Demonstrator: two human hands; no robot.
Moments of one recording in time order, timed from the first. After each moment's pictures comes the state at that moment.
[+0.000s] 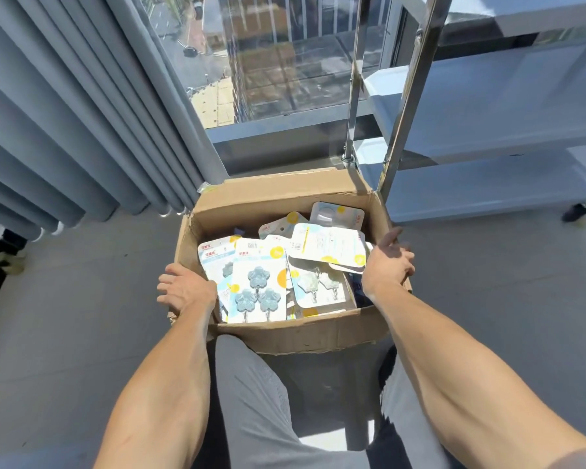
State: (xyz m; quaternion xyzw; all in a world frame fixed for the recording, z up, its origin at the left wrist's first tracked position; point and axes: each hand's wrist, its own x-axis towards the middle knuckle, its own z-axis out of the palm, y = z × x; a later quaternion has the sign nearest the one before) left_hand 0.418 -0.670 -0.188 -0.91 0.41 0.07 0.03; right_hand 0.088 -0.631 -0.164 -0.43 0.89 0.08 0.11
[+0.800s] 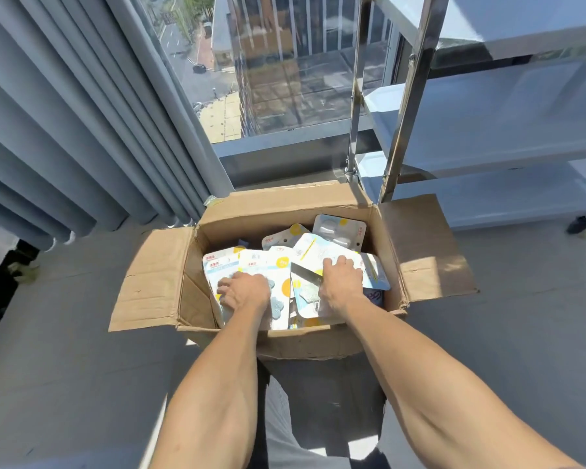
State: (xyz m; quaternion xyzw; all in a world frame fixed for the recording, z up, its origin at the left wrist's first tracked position) left_hand 0.321 -0.666 -0.176 -0.87 0.45 0.20 0.01; right_hand 0.143 -0.642 -0.177 -0.65 0.75 0.05 0.15
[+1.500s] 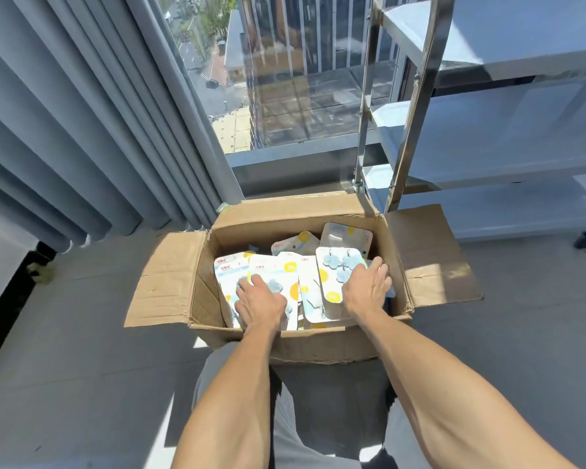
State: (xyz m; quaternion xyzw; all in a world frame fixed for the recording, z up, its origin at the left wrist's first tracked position) left_hand 0.316 -0.621 -0.155 -0.81 0.56 0.14 -0.02; right_hand 0.128 -0.624 -0.173 -0.51 0.85 -0.09 0.09
